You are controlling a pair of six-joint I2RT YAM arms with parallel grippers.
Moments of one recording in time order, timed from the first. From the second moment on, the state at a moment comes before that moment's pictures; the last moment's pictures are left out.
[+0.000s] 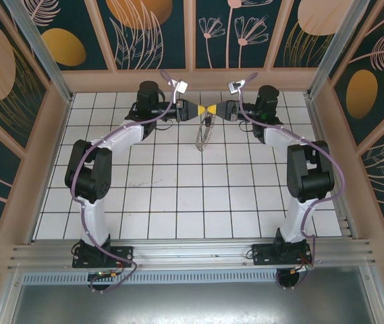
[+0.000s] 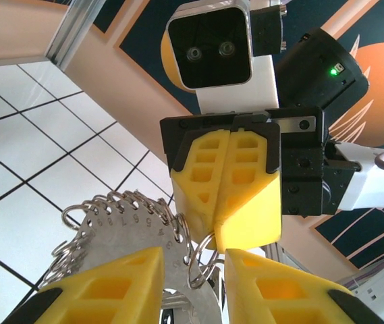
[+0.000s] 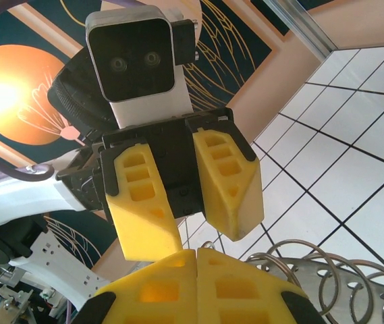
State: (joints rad) left arm -0.40 1.99 1.48 0.36 1.04 -0.60; right arm 0.21 1.88 1.25 0.65 -1.27 0.84
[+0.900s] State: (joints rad) left arm -0.40 2.00 1.43 0.52 1.07 -0.71; right arm 0.21 1.90 1.25 0.67 -1.27 0.86
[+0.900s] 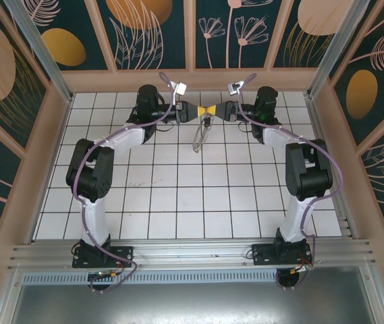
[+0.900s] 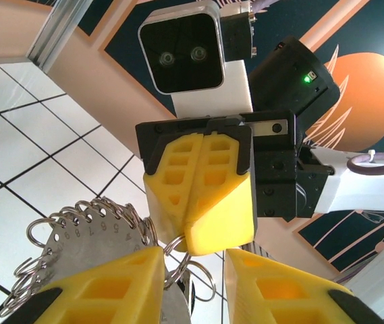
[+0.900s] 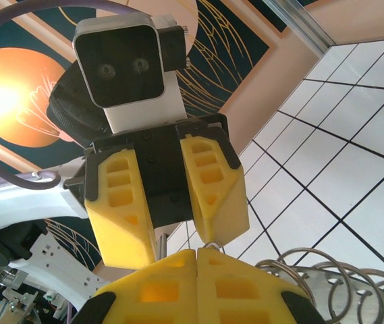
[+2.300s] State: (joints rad) left arm -0.42 2.01 1.40 0.57 1.07 -0.72; right arm 0.22 1.90 1.26 0.67 -1.27 0.86
